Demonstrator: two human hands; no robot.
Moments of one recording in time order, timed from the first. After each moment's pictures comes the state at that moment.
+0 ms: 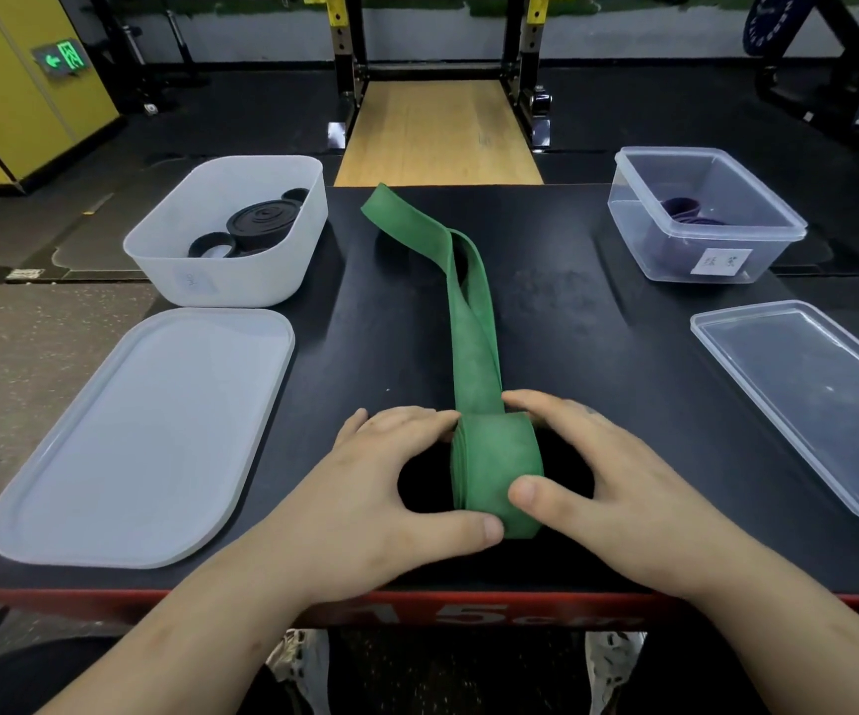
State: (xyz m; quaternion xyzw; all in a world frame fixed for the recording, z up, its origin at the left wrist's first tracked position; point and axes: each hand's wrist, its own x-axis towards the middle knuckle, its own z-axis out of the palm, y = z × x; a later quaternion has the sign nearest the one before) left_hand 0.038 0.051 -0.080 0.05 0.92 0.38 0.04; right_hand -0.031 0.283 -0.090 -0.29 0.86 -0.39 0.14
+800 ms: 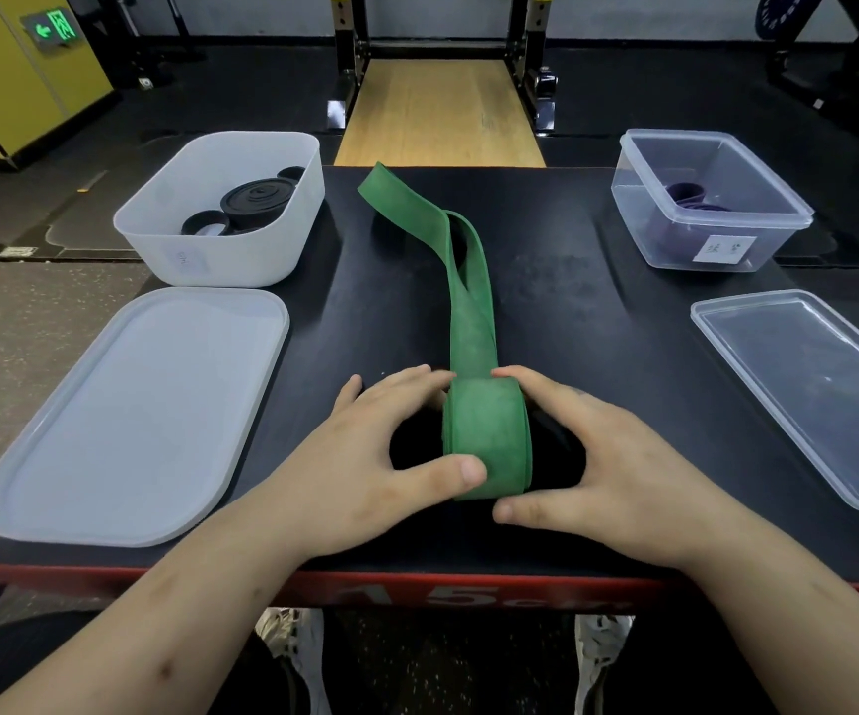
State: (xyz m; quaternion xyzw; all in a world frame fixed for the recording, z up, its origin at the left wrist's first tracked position) left_hand 0.026 0.044 -0.087 0.06 0.91 0.41 0.03; right_hand -0.045 0.284 -0.087 -0.34 0.86 -0.35 0.15
